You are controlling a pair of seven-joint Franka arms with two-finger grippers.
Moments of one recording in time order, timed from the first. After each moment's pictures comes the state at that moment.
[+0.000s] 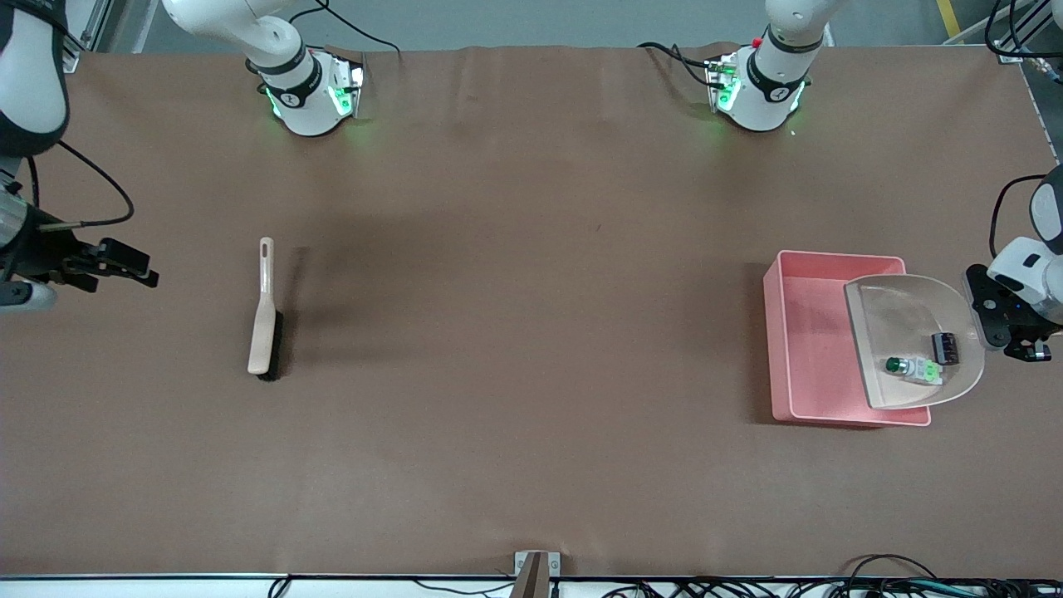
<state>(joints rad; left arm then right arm) 0.72 0.36 -0.52 -1.80 0.54 2.14 1.53 0.52 0.08 -0.66 -1.71 0.14 1.78 -0.21</state>
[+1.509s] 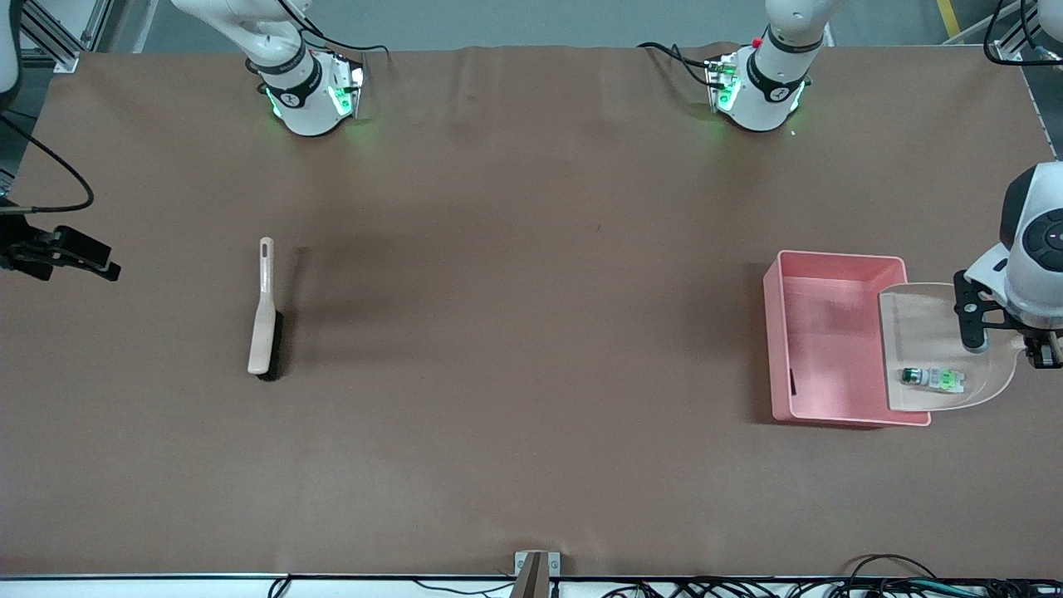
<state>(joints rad) 0.71 0.36 -0.57 -1.85 0.99 2.19 1.34 -0.06 0.08 -0.03 -1.58 0.02 1.68 -0.04</state>
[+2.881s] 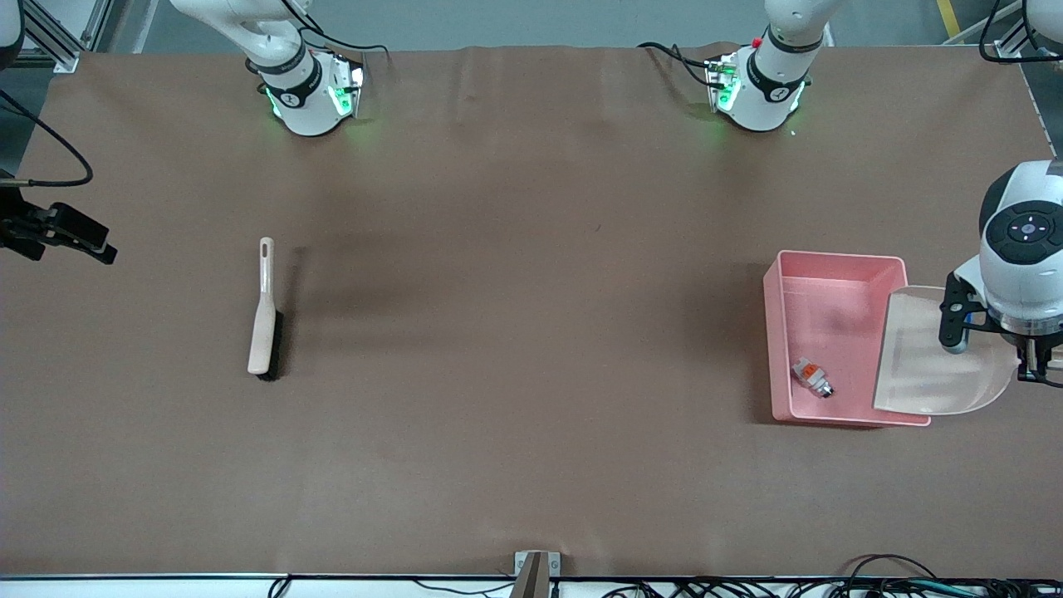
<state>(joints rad) 0.70 0.36 -0.66 -1.81 1.09 2.19 1.43 -0.03 0.04 -0.03 -1.56 0.01 1.65 0.01</state>
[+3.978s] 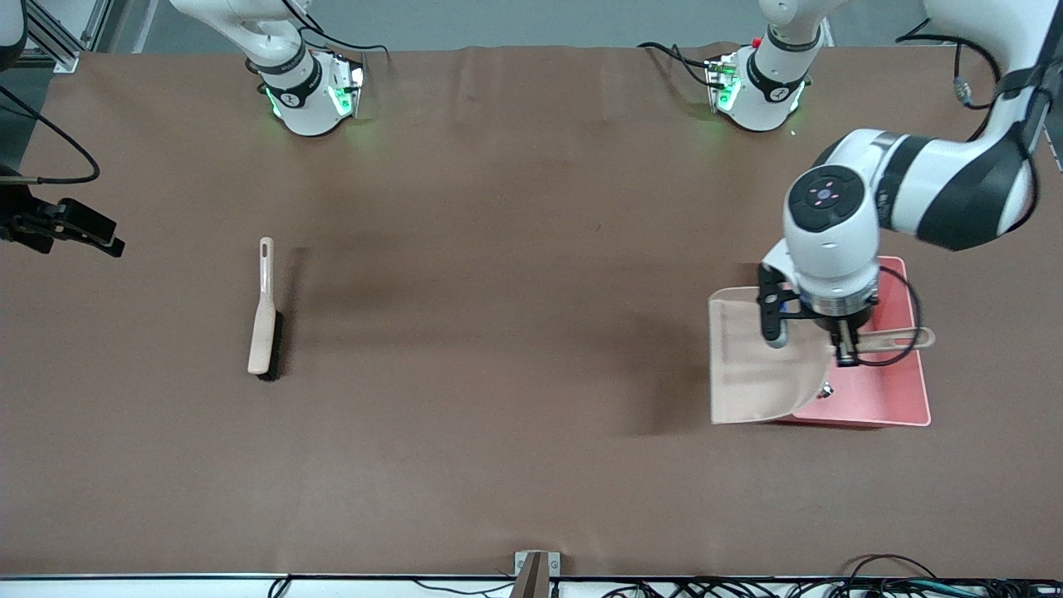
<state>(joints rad) 0.44 0.44 -0.91 -1.72 0.89 1.86 0.90 -0.03 0.04 -0.03 -1.56 0.01 1.61 0.01</state>
